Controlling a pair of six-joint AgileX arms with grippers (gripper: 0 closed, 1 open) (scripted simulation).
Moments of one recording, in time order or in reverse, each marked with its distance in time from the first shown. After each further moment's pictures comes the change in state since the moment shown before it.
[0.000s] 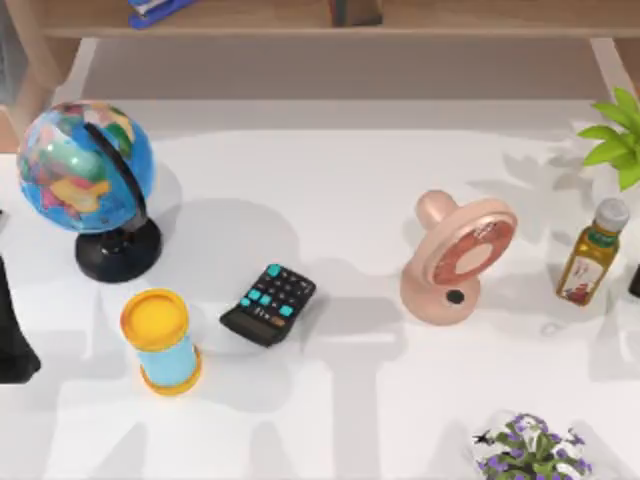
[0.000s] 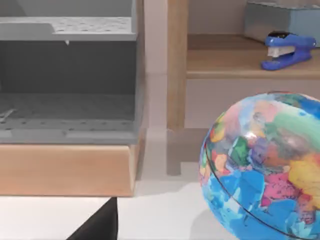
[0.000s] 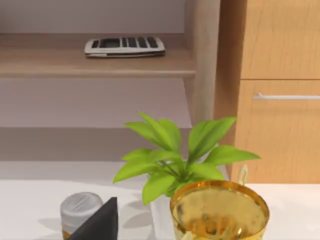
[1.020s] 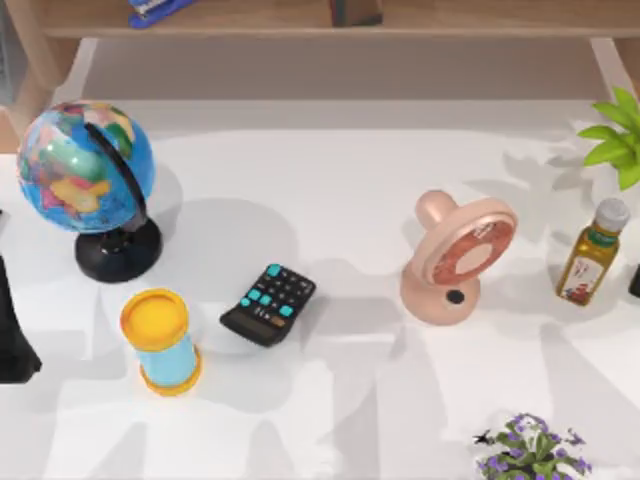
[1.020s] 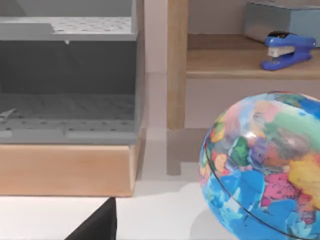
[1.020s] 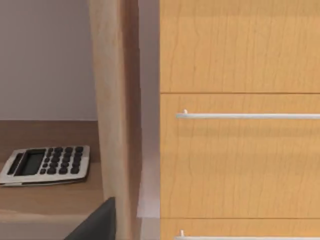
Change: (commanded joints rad) left arm 0.000 0.000 0.000 0.000 0.000 0.000; right arm -0.539 0.953 0.641 0.313 -0.534 0.013
